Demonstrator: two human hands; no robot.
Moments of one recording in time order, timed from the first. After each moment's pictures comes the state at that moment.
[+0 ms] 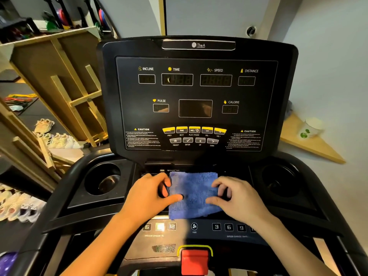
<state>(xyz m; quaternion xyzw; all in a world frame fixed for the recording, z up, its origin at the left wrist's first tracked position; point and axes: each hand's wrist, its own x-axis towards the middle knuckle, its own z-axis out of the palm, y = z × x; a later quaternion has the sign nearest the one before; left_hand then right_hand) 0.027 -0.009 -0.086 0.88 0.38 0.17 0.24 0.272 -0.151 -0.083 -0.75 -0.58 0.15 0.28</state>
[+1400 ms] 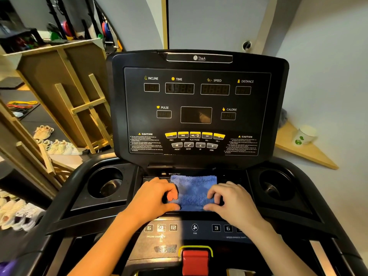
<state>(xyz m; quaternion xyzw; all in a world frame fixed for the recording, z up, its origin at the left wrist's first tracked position) 0.026 -0.003 -0.084 0.92 0.30 0.09 0.23 0.256 -0.151 -0.077 -0.75 -0.62 0.12 0.20</state>
